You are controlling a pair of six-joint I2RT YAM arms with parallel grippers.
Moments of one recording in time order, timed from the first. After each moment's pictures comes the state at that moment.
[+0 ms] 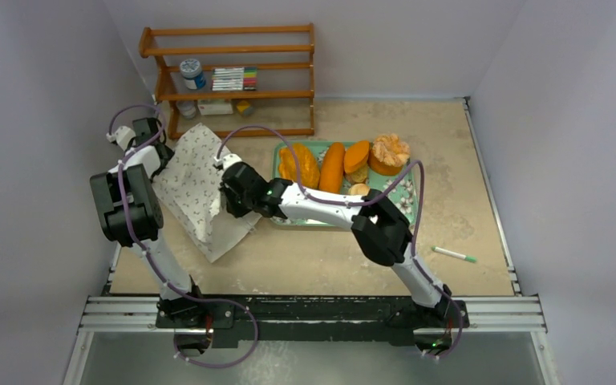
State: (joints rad) left arm 0.31 1.91 1.28 -0.26 -0.45 -0.68; right arm 1.09 2.25 1.87 -0.31 0.12 0.40
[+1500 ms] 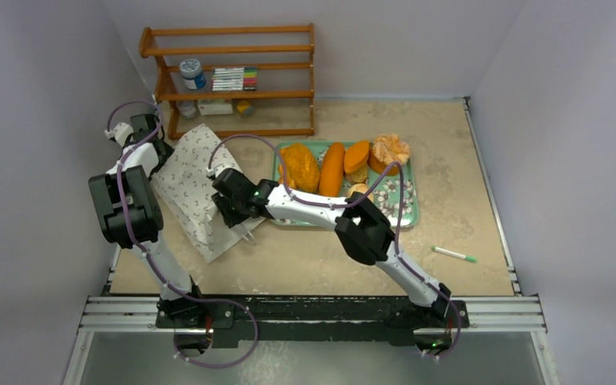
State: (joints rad) left arm 0.31 1.90 1.32 -0.34 -0.43 -0.67; right arm 1.10 2.38 2.03 -0.50 0.08 0.39
